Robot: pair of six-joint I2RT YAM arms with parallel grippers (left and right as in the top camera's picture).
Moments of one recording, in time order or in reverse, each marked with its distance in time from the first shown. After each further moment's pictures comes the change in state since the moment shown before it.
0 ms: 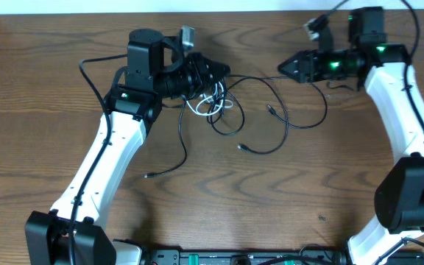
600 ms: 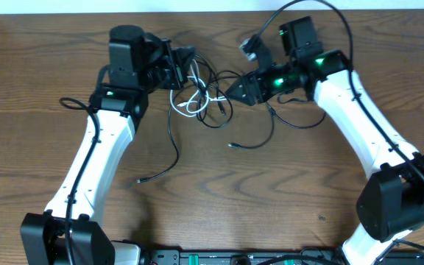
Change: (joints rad) left arm 0.095 0.000 0.000 0.030 -0.315 -0.948; right arm 0.294 0.000 0.000 0.016 0.024 -0.006
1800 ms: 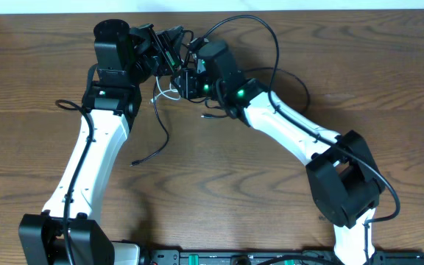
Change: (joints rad) left arm 0.036 0.000 0.000 0.171 -0.009 -0.164; right arm 0.309 0.217 -0.005 0.653 0.488 0.636
